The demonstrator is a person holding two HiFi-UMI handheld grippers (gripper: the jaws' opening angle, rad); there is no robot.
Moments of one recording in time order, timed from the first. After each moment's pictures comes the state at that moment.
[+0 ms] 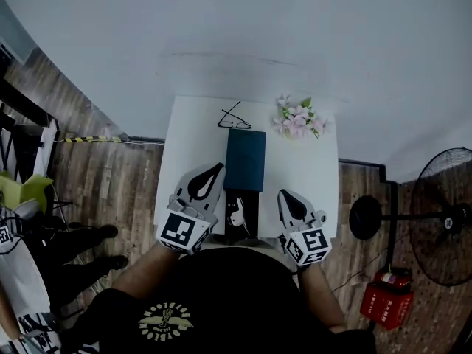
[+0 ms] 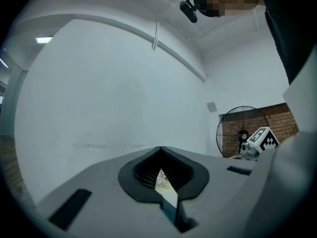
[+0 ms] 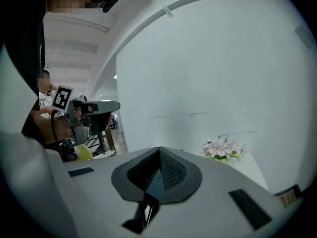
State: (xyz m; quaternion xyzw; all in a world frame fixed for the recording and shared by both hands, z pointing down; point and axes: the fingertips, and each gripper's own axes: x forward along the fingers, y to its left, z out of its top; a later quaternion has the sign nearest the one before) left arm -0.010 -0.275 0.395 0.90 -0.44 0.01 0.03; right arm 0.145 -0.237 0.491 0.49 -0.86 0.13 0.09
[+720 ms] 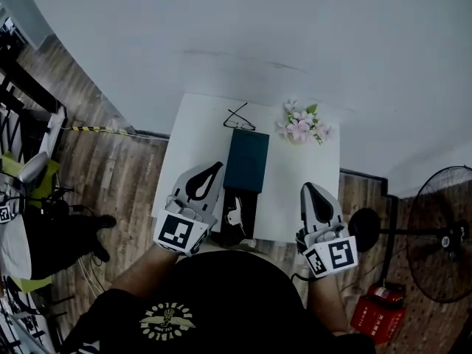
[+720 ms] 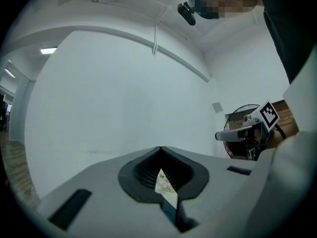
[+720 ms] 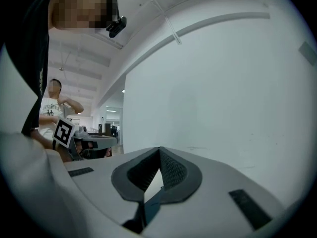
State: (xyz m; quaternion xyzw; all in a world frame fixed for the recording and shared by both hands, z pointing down) left arm -0.010 -0.258 0.373 0.88 -0.48 0.00 0.01; right arm 0.173 -0.238 0.362 0.48 -0.88 0.04 0.02
